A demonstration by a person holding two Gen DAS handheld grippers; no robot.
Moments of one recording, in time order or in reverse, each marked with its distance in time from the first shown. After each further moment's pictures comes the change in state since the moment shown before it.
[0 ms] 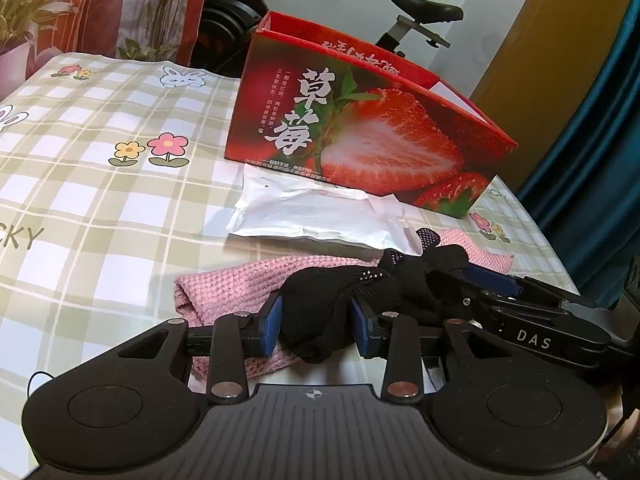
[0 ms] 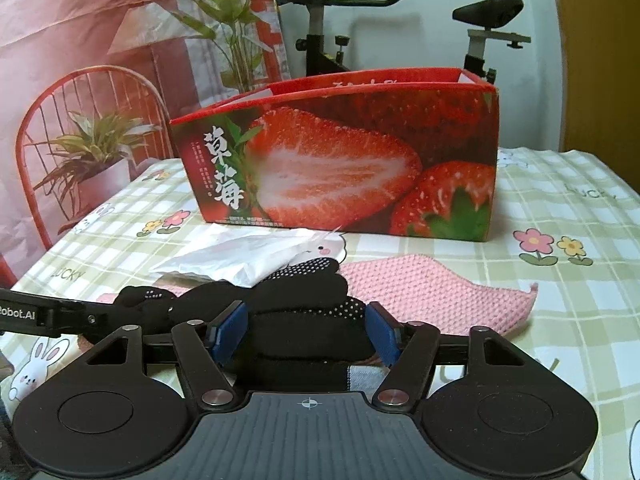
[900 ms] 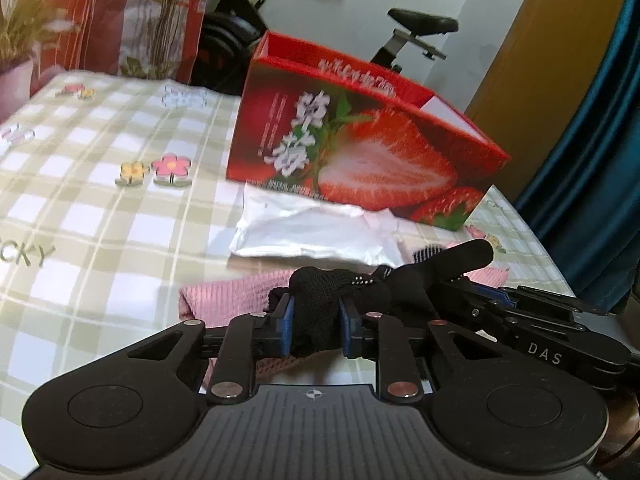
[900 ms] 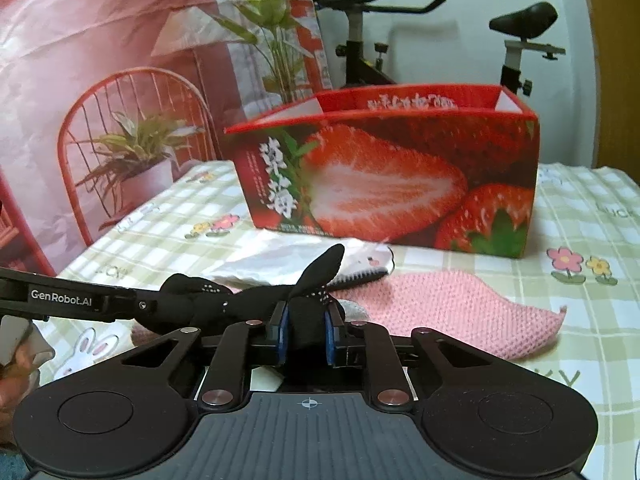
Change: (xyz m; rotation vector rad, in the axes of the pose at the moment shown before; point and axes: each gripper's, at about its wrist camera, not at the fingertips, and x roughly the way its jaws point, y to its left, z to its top) left arm -0.016 -0.007 0.005 0.027 -0.054 0.011; right arm -0.021 0.018 0.006 -0.040 -0.018 0.107
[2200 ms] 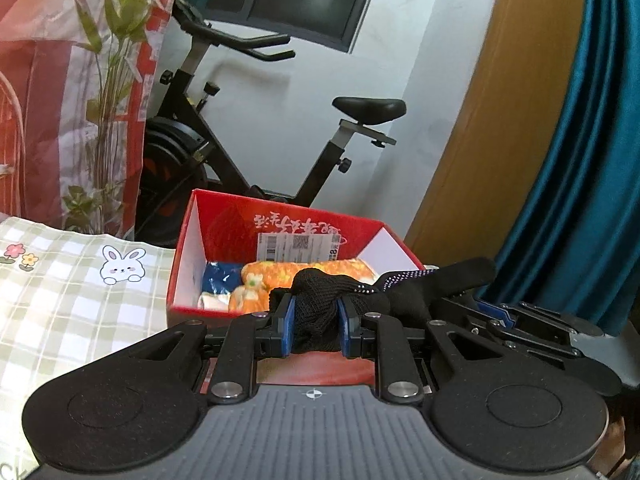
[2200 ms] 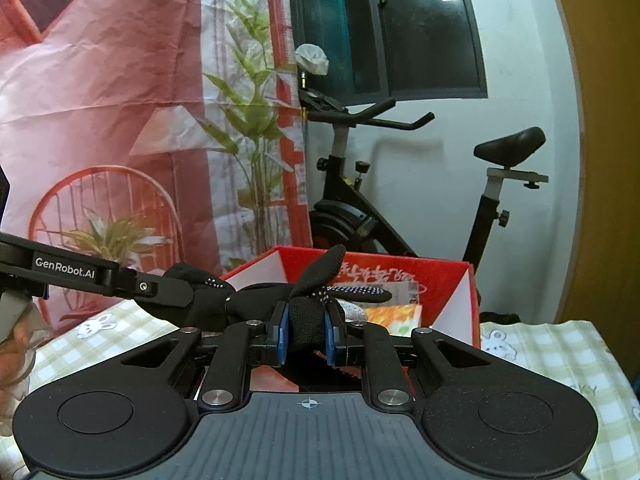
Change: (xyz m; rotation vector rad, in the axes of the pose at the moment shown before) left arm 0.013 -0.036 0.128 0.109 -0.208 -0.099; right arm -0.013 -0.030 0.124 -0.110 -0.276 -0.101
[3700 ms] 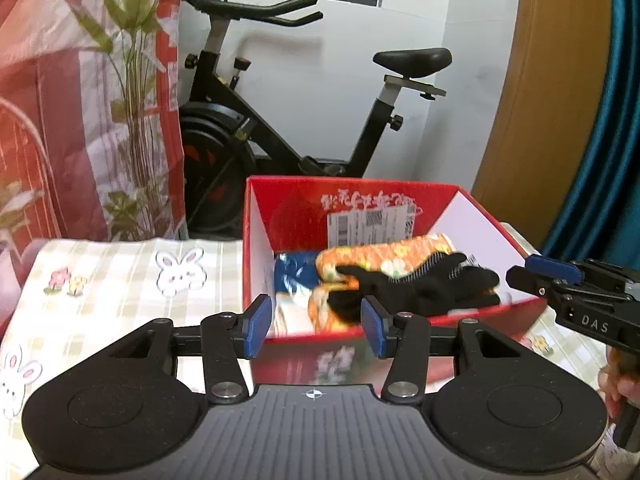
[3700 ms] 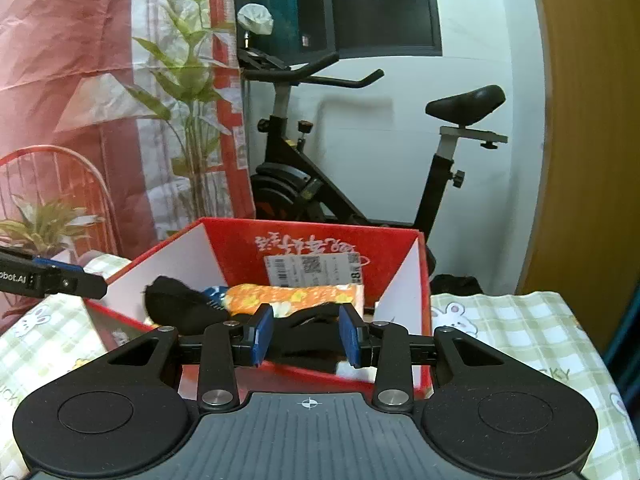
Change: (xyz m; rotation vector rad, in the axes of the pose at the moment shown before) left arm 0.023 0.031 0.024 0.114 0.133 0.167; right arm 0.050 -0.033 -0.002 0.044 0.118 -0.145
